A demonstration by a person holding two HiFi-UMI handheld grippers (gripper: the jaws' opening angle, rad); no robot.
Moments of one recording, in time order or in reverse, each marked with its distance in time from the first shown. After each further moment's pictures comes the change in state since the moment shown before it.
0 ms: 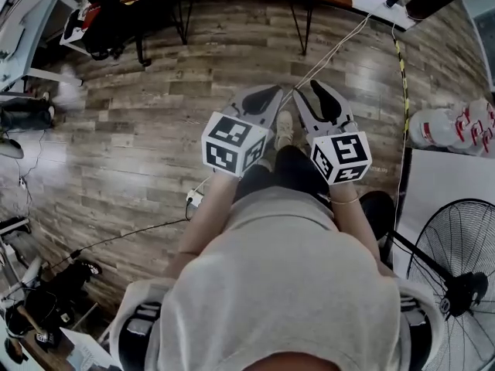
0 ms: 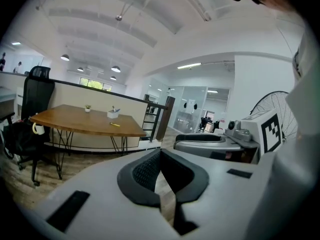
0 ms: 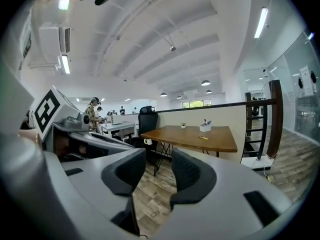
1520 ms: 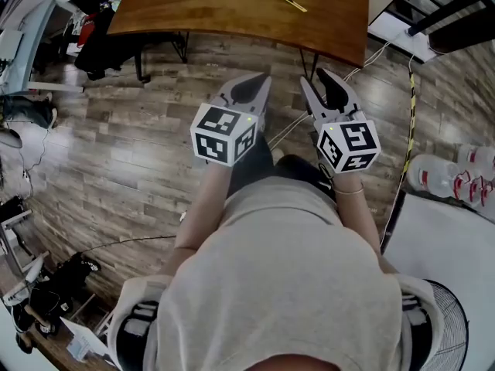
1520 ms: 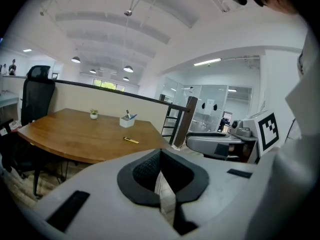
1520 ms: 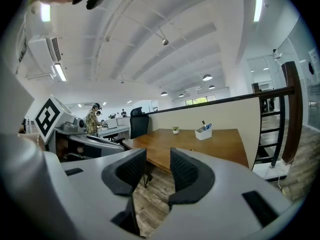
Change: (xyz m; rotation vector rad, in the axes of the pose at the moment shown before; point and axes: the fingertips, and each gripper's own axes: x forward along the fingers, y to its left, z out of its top) left arm 0.213 0.193 0.118 -0.051 0.005 0.160; right arm 0.231 -0.217 0.057 0.058 0.011 0.081
